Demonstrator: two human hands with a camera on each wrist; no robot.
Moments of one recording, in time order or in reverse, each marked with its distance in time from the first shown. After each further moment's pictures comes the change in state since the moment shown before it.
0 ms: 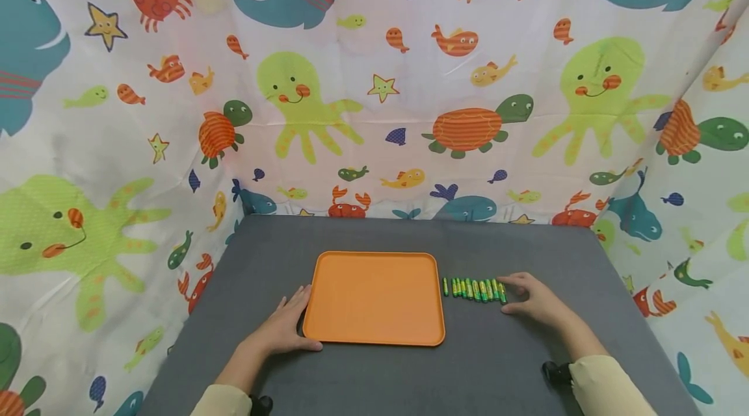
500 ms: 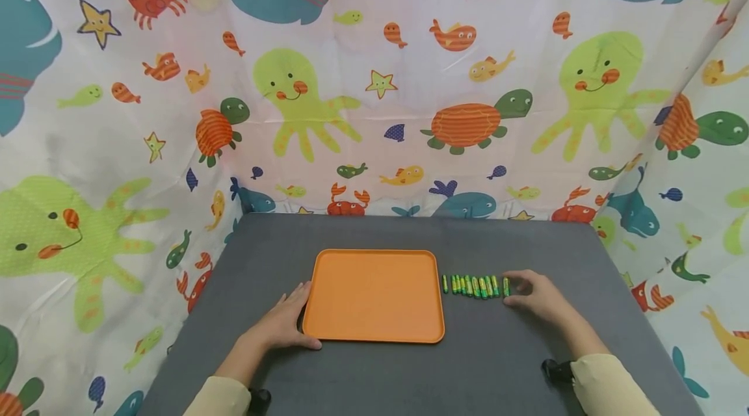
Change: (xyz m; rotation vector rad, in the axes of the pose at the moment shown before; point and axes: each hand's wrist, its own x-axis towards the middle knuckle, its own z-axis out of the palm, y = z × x) left_hand 0.005 0.005 -0.009 0.024 -0.046 -0.035; right_hand 0.001 0.013 0.004 0.021 0.097 0.086
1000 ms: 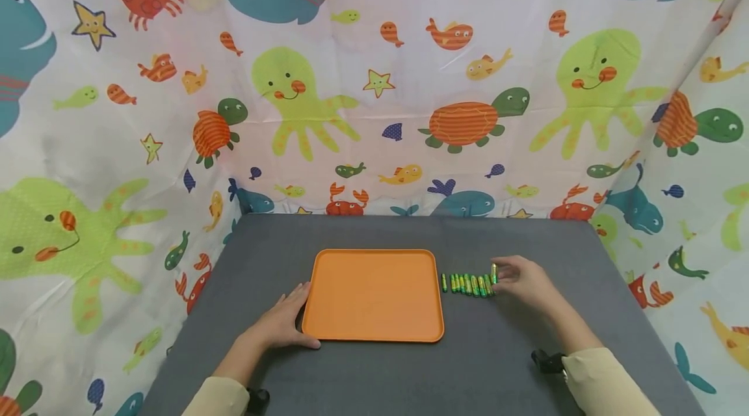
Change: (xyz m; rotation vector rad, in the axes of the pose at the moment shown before) left_hand -0.003 0.003 -0.003 -0.010 -0.002 0.018; right_hand 0.003 -0.055 -0.009 0.126 0.027 -0.031
